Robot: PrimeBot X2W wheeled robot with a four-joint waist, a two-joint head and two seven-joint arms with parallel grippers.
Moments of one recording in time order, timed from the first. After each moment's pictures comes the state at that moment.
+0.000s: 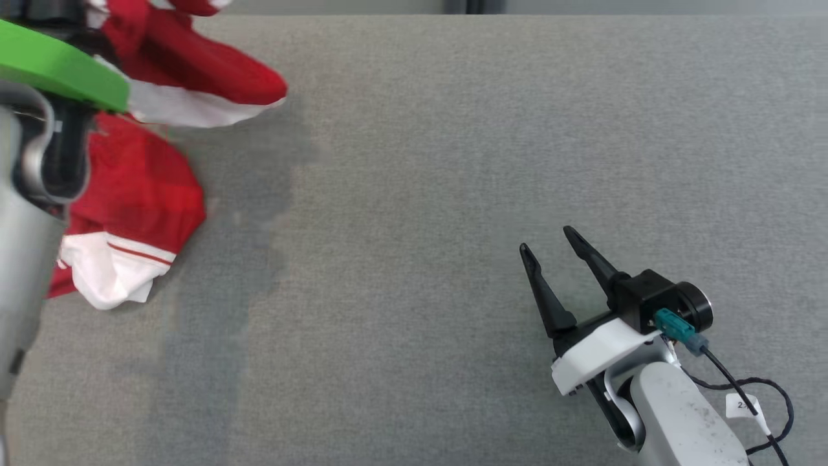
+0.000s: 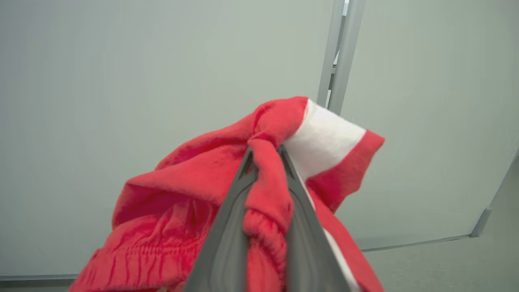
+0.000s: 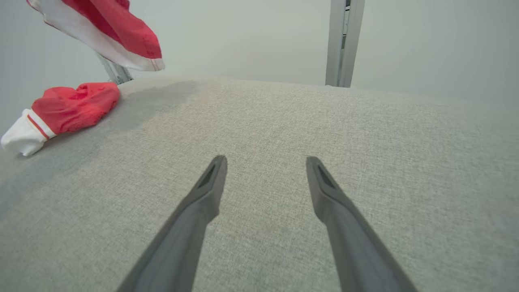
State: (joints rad) left arm -1.06 0.53 -0.64 0.54 -0.98 -0.12 -0.26; right arm -0.30 -0.05 0.24 0.32 0.15 0.13 -0.26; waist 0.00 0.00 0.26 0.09
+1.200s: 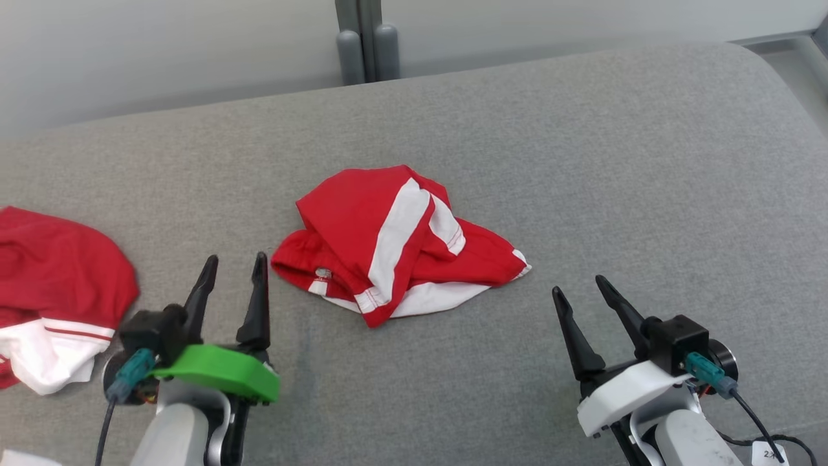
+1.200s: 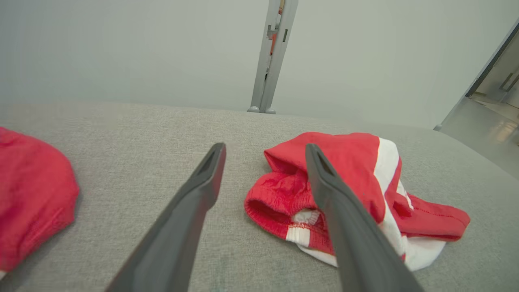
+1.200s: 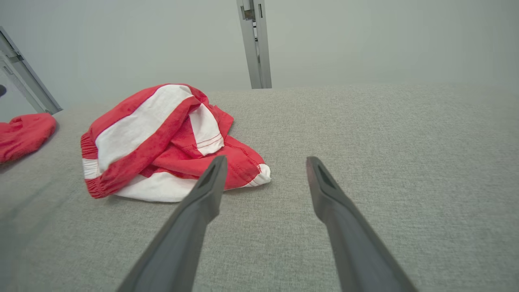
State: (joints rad) left arm -0.25 0.14 -0.21 0.39 -0.45 -0.12 -0.26; right arm -0.16 -0.05 0.17 0.31 0.19 0.13 -0.26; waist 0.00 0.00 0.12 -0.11
